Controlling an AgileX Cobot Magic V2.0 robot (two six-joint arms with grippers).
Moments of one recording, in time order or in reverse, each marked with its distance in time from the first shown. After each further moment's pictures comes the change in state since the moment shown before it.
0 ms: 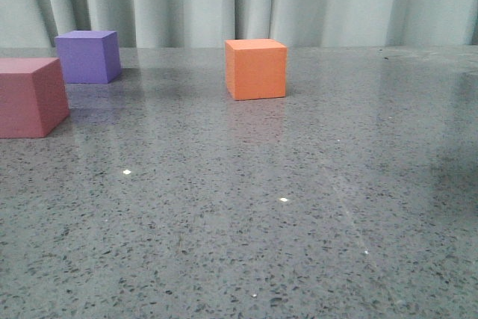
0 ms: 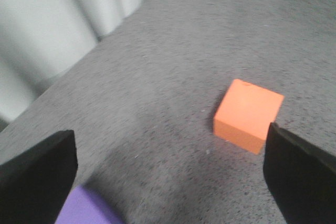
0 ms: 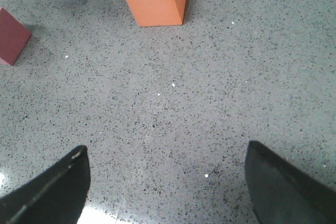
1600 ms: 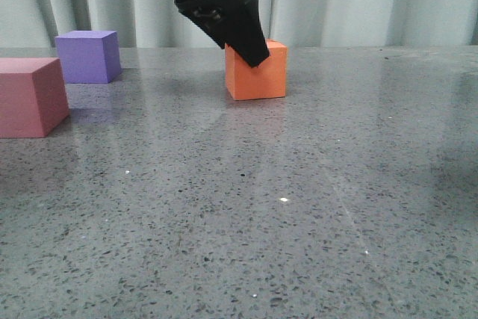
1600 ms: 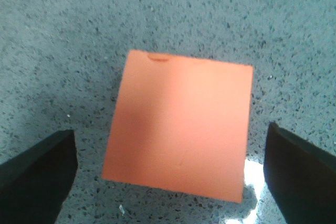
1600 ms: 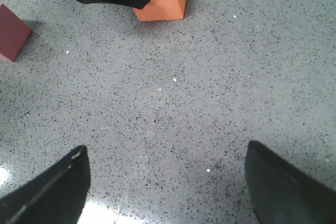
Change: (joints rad) left arm -0.169 0.427 -0.138 -0.001 0.053 0.145; right arm 0.000 0.000 0.000 0.010 0.012 0.001
